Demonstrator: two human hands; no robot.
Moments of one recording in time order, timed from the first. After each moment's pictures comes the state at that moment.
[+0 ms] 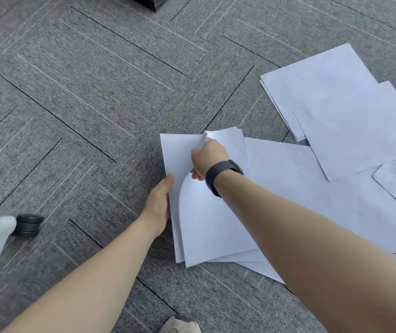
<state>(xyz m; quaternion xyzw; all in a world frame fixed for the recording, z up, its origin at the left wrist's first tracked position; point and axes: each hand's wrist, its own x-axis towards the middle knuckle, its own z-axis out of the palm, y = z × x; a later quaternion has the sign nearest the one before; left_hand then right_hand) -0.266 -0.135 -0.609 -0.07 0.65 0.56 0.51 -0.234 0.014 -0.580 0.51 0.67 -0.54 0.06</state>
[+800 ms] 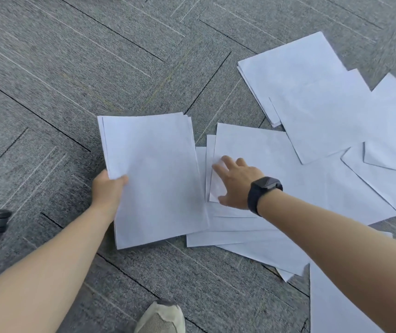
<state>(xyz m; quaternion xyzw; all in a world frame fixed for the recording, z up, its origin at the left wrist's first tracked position) -0.307 -0.166 -0.623 -0.07 0.82 0.46 0.32 -0.092 0.035 -0.595 0.22 0.93 -0.10 0.28</state>
